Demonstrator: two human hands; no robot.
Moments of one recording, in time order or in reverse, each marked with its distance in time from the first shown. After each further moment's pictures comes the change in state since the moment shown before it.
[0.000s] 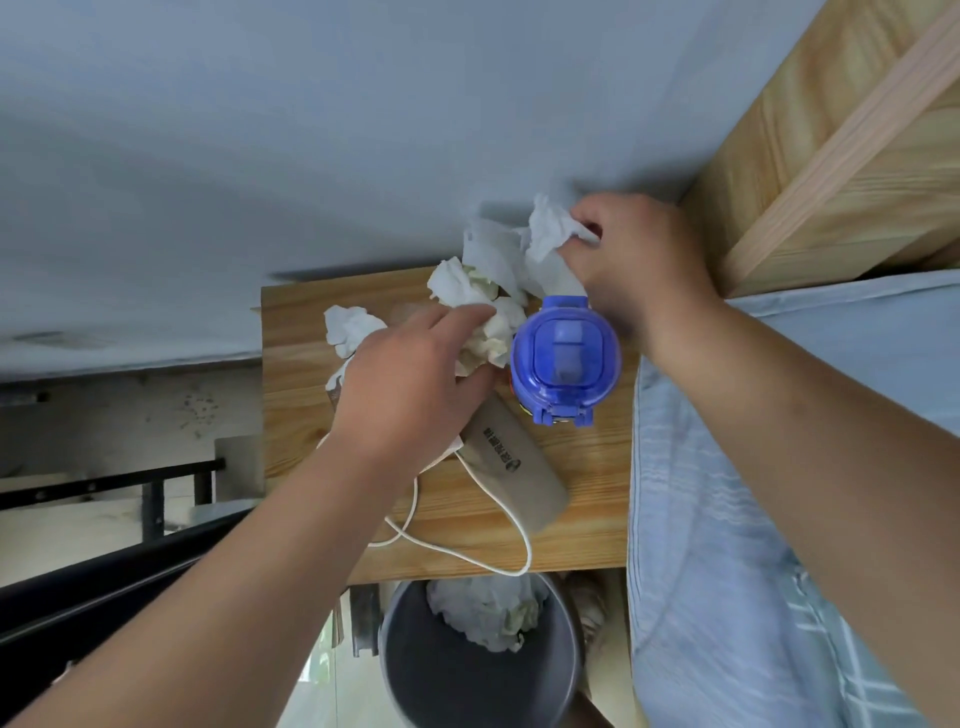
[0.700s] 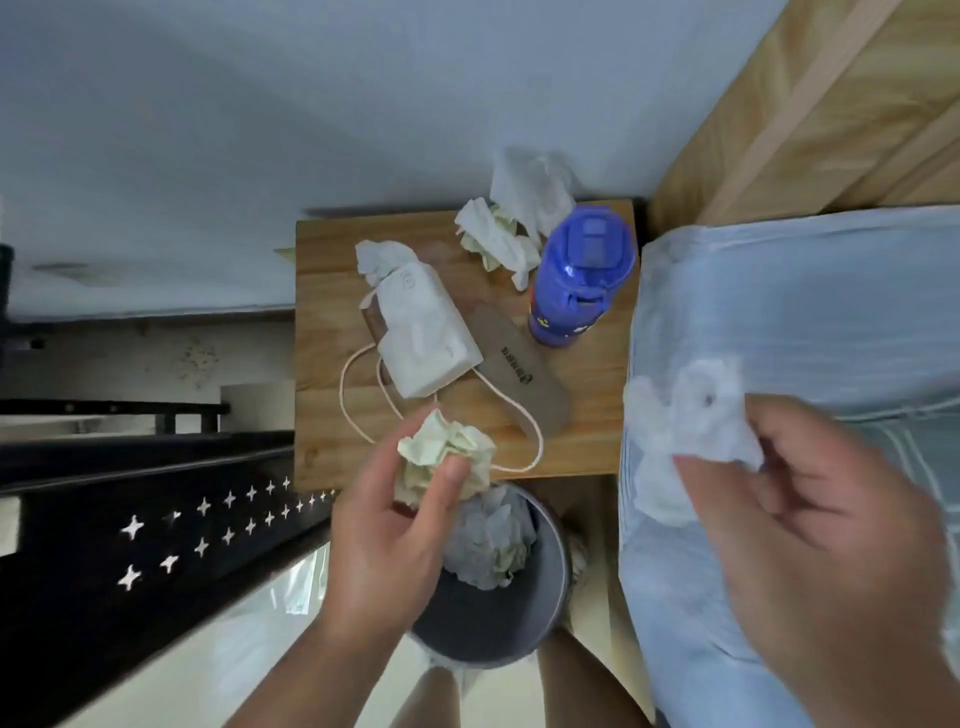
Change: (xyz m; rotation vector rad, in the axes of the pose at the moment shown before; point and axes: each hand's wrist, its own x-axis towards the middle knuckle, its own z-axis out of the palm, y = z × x) left_hand -0.207 0.005 -0.003 -0.914 0.159 -0.433; right_hand -0.276 -0.049 -0.068 0.481 0.250 0.048
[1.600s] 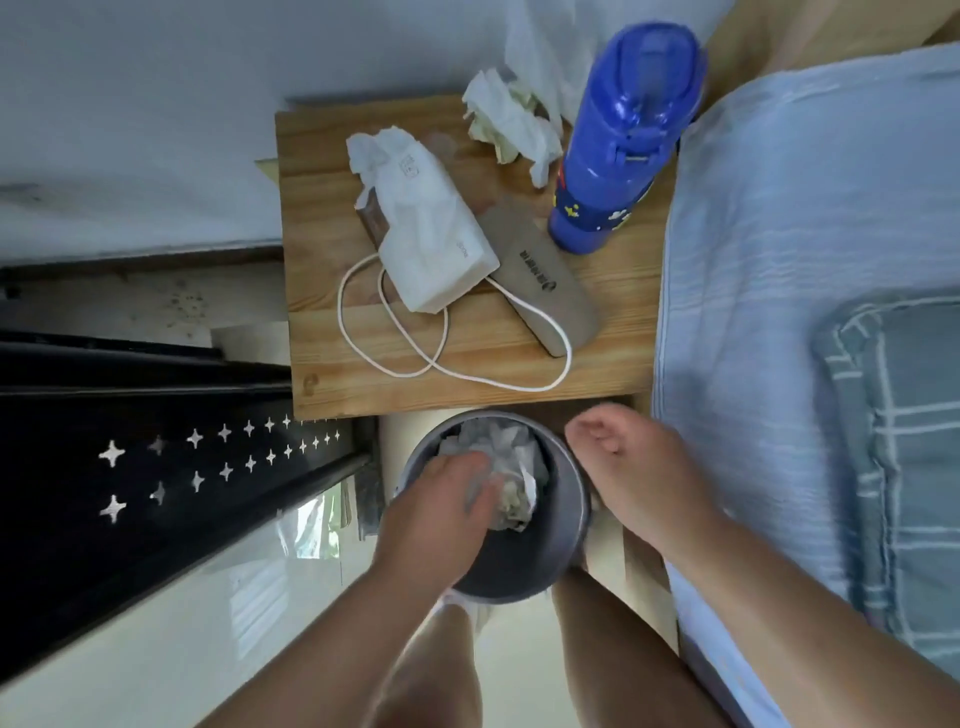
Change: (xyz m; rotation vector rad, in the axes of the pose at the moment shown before) left_hand -0.028 -0.130 0.020 0.741 -0.434 -0.126; right_hand -0.059 0.131 0.104 -0.200 -0.465 0.504
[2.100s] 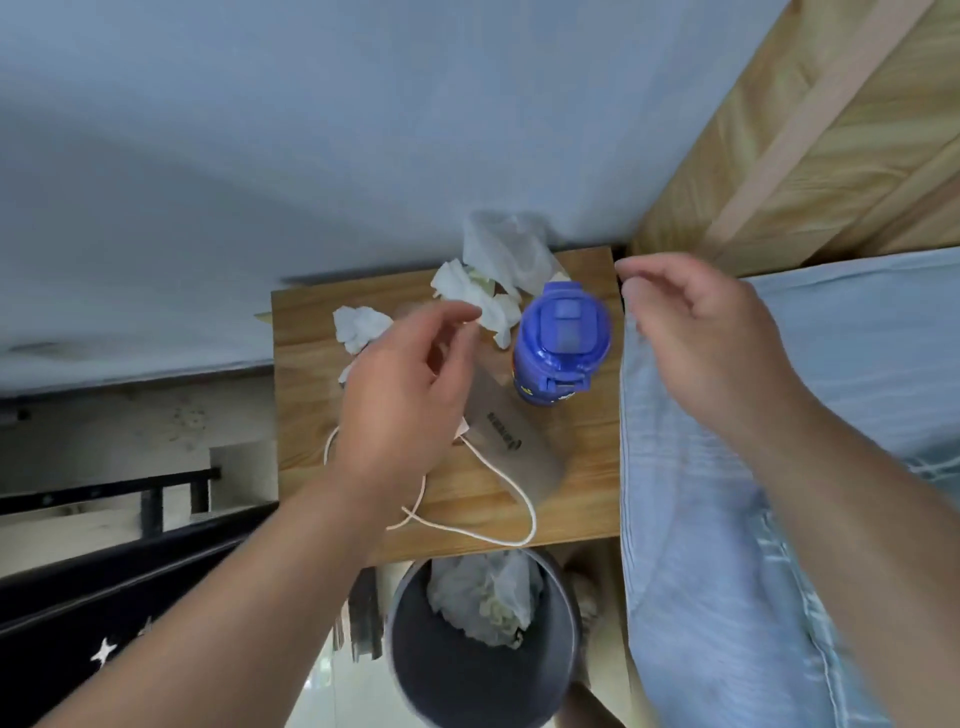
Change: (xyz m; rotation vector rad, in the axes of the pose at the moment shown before) left_hand 0.120 0.150 -0.185 -0.344 0.481 0.328; right_hand 0.106 -0.146 -0.166 0.214 0.337 -0.262
